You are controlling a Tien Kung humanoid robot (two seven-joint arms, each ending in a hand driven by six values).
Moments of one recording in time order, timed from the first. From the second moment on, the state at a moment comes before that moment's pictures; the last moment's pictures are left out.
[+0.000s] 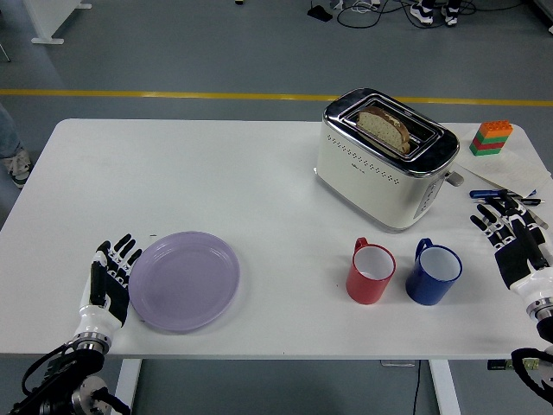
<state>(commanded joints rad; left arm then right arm) -0.08 0.14 -1.05 -1.04 0.42 0.13 -0.46 0.03 -0.19 1.41 1.32 -0.52 -0.07 0.16</state>
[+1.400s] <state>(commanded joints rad) -0.21 0.13 -0.83 -0.99 0.19 0.08 -0.48 0.03 -0.19 1.40 1.32 -0.52 -0.07 0.16</state>
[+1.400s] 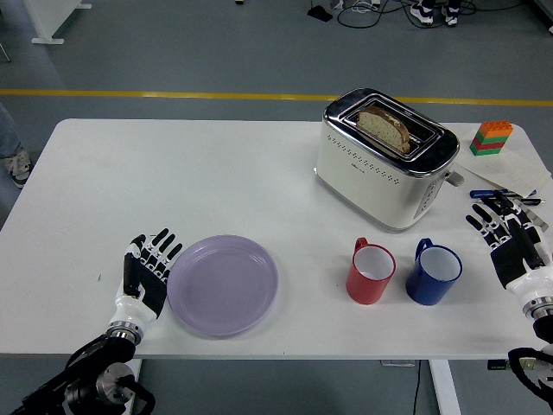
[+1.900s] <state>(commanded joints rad) -0.26 0.12 -0.76 -0.96 0.12 0.07 -0.48 0.04 -0.19 1.40 1.31 -0.52 -0.07 0.16</state>
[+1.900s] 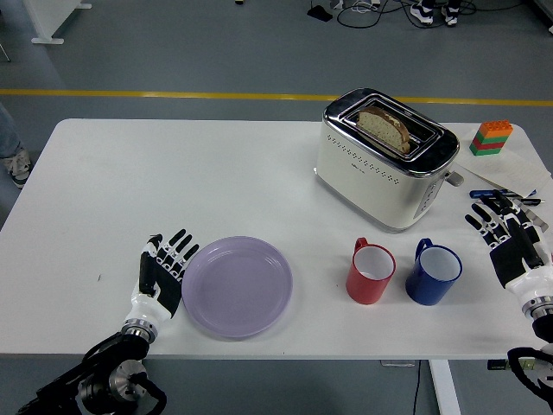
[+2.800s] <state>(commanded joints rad) -0.36 0.06 -0.65 -0.90 0.00 0.05 -0.49 0.04 -0.19 1.39 1.31 -0.52 -0.07 0.16</state>
